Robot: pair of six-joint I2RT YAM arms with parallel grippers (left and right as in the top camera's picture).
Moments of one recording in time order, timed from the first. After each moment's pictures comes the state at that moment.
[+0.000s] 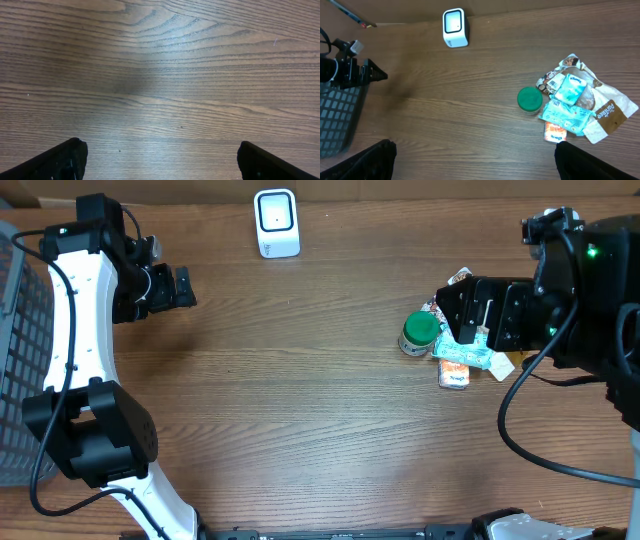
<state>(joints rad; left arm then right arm) 0.19 1.99 1.92 -1.33 0.18 -0.02 0.25 1.43 2.23 -1.59 -0.15 0.27</state>
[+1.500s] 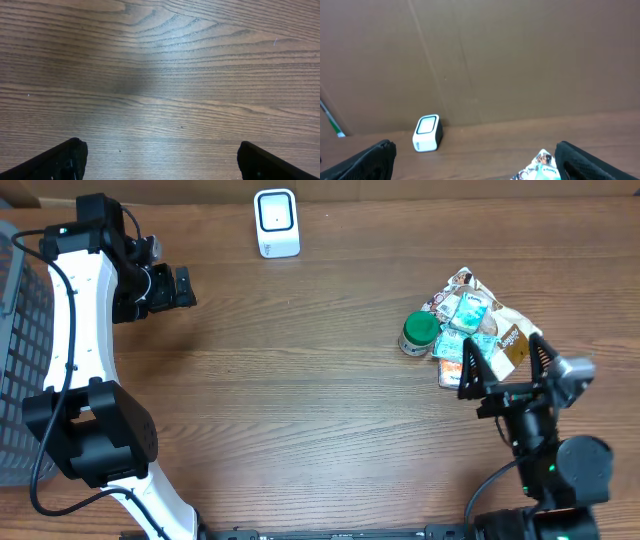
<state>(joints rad) 0.19 1.99 1.92 -1.33 0.18 -0.02 0.12 0.38 0.45 -0.02 -0.03 0.23</state>
